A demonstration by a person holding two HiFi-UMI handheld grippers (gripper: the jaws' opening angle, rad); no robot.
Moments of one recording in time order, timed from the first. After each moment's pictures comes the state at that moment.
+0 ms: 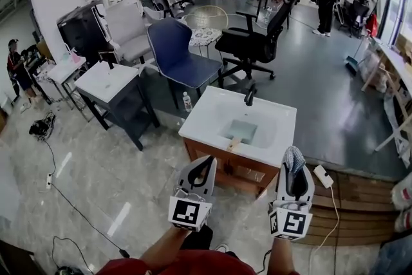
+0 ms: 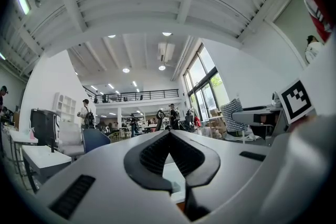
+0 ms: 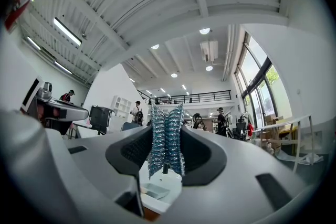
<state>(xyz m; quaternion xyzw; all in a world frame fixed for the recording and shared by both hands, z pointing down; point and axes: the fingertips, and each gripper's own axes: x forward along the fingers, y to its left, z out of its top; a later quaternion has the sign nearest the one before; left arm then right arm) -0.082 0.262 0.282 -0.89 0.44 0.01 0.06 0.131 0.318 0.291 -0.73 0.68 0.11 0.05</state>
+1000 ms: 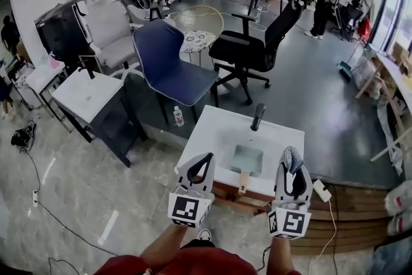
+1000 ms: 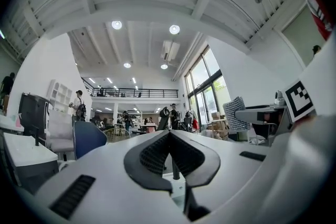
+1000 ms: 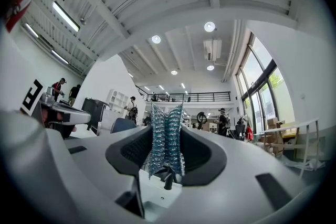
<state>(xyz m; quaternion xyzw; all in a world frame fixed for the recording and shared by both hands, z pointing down) -0.128 0.023 0.297 -0.91 0.42 0.04 0.05 0.080 0.103 0.288 -0.74 0.66 0.12 0.02</state>
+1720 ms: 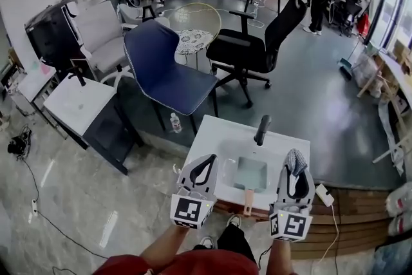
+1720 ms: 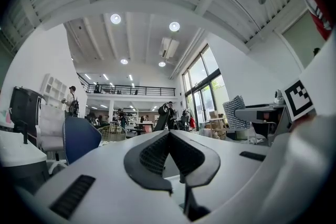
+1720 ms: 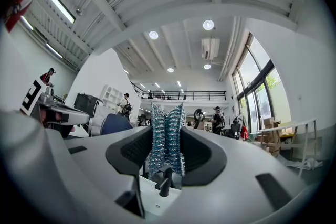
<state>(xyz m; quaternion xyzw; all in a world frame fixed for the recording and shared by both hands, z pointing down) -0.112 -0.081 0.317 -0.92 0.39 0.04 0.05 0.093 0.010 0.306 -0.76 0.64 0.11 0.01</state>
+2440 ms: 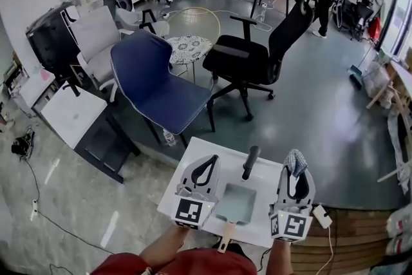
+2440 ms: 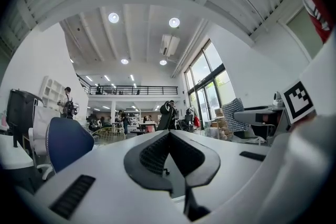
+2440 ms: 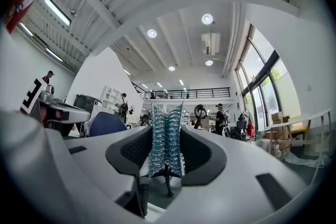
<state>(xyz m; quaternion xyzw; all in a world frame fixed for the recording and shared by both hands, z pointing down) 0.005 -0.200 0.310 -0.91 0.41 0.03 0.05 0.212 -0.122 0.309 -0.75 0.66 0.10 0.02</state>
